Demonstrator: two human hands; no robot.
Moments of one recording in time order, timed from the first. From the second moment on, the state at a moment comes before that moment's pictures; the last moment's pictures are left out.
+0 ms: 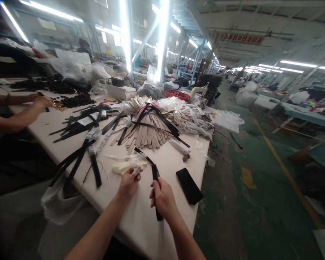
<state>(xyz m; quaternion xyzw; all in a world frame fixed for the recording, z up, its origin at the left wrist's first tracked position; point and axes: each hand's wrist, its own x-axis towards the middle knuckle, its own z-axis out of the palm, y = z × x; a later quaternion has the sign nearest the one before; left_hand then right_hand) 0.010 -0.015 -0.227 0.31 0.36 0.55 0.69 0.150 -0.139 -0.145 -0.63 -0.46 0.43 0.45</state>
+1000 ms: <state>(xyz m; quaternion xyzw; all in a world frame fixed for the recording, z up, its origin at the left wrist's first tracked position) -0.001 -0.036 -0.214 0.31 0.40 0.52 0.69 0.118 -0.148 -0.175 -0.66 -0.49 0.41 0.39</state>
